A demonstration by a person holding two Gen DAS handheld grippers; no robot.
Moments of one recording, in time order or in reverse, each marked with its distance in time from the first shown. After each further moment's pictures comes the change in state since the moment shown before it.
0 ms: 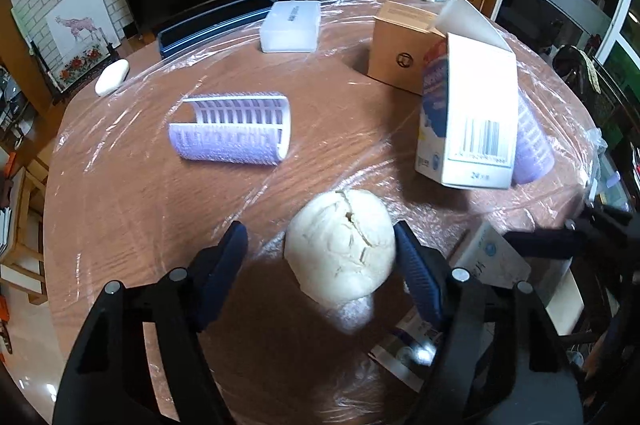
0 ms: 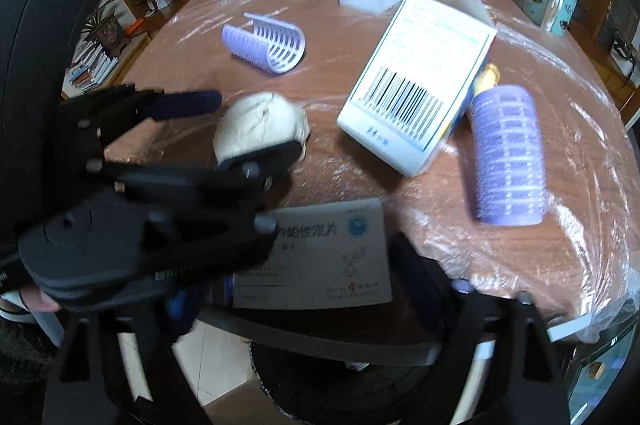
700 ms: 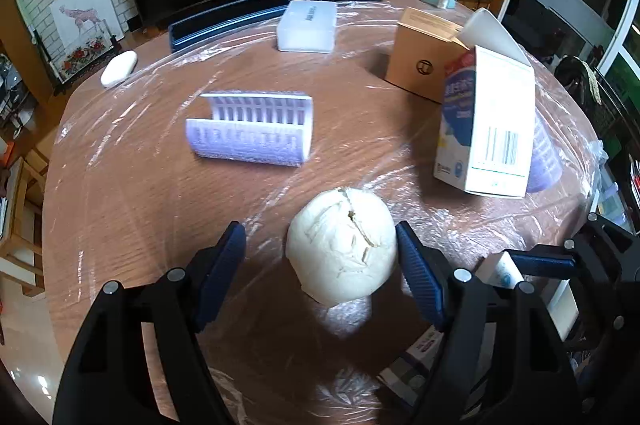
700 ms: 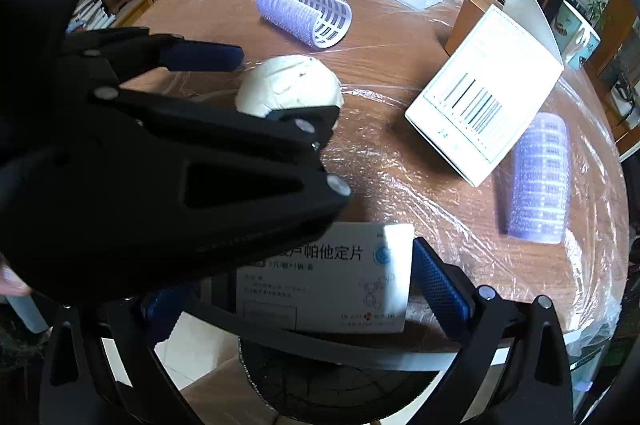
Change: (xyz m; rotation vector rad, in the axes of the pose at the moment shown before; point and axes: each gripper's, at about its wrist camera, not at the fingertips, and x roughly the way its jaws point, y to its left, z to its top) left arm 0.002 0.016 0.001 -0.033 -0.004 -0.004; right arm 0.019 0.031 0.005 -0.133 0.051 -0.110
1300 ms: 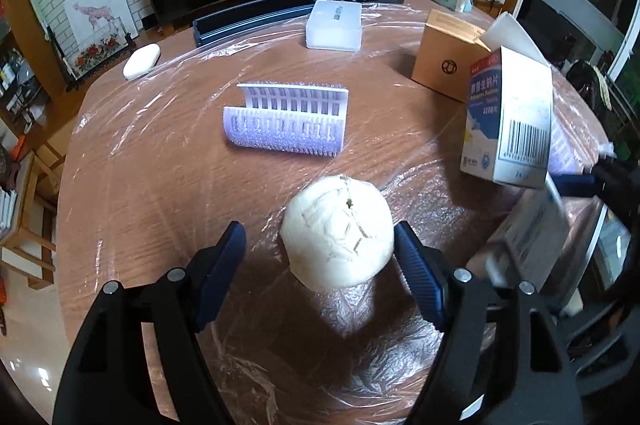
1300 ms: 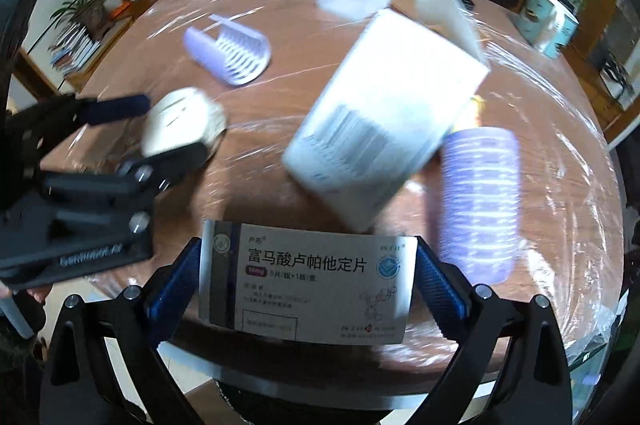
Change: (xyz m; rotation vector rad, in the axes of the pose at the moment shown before) left arm -0.002 0.012 -0.008 -0.007 -0.007 0.040; right arm -0.005 -0.064 0.014 0.101 -0.049 0.014
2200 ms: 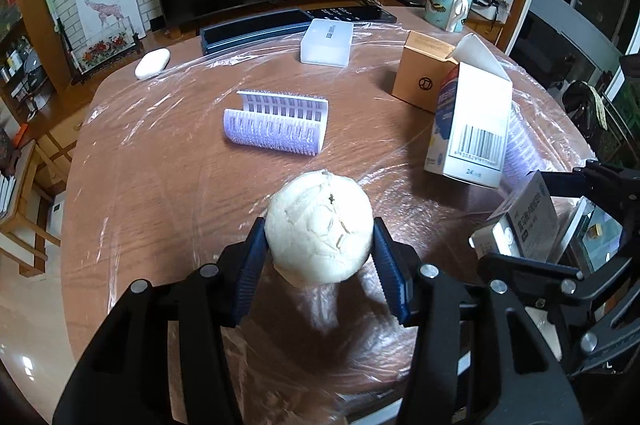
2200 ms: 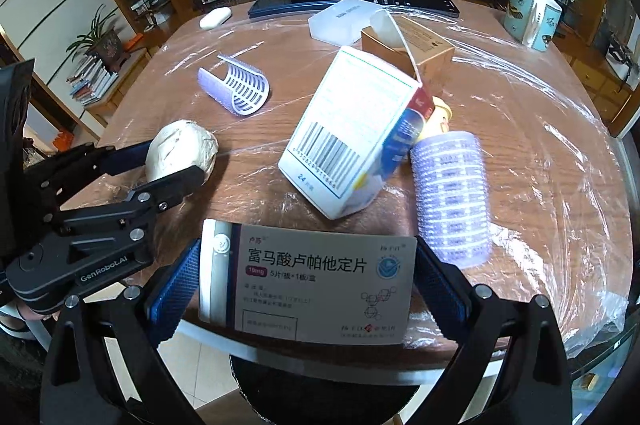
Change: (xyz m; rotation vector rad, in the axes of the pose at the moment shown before) left arm -0.030 -0.010 -0.011 -0.072 -0.050 -0.020; right arm -0.038 -0.017 -0.017 0.055 -0.070 0.116
